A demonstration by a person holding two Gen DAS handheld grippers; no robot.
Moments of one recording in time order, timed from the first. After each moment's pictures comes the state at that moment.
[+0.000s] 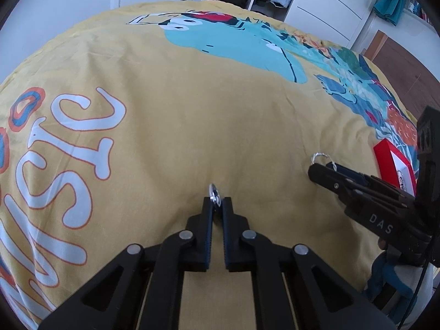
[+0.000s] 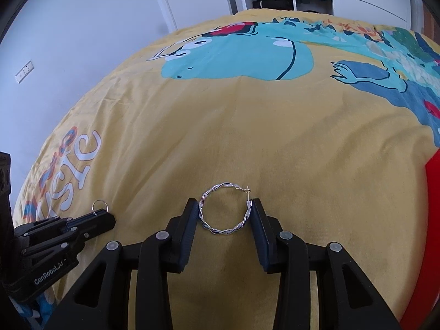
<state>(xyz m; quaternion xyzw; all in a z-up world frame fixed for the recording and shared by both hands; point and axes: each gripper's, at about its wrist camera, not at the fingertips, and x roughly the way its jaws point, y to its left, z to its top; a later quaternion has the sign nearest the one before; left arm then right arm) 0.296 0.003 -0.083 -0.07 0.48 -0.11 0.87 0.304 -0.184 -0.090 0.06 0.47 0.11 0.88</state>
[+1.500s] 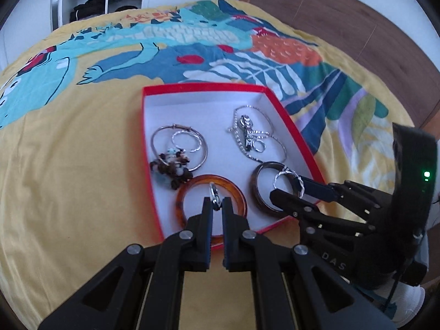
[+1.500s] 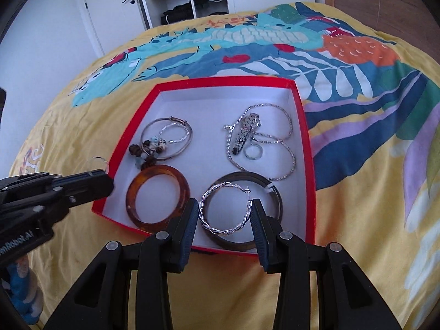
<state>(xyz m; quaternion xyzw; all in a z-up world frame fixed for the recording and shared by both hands) 0.207 -0.325 -0.037 0.06 0.48 -0.34 0.81 0.145 -0.449 -0.055 0.09 0.47 -0.06 0.88</state>
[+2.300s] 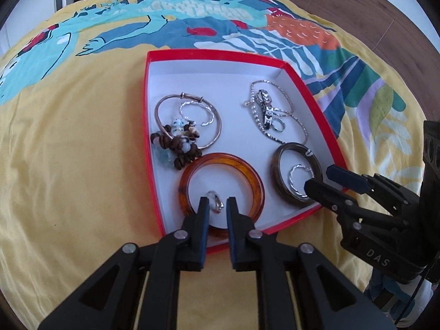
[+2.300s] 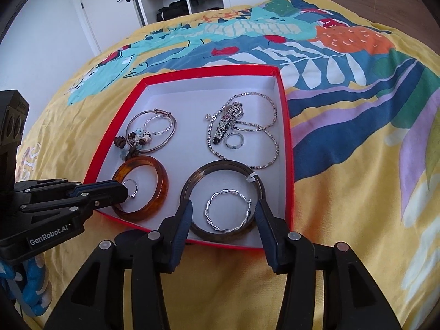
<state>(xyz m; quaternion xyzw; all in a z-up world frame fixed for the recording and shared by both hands) 0.213 -0.320 -0.065 0.06 0.52 -0.32 0.79 0.132 -0.464 -0.059 0.10 0.48 -0.06 0.87</state>
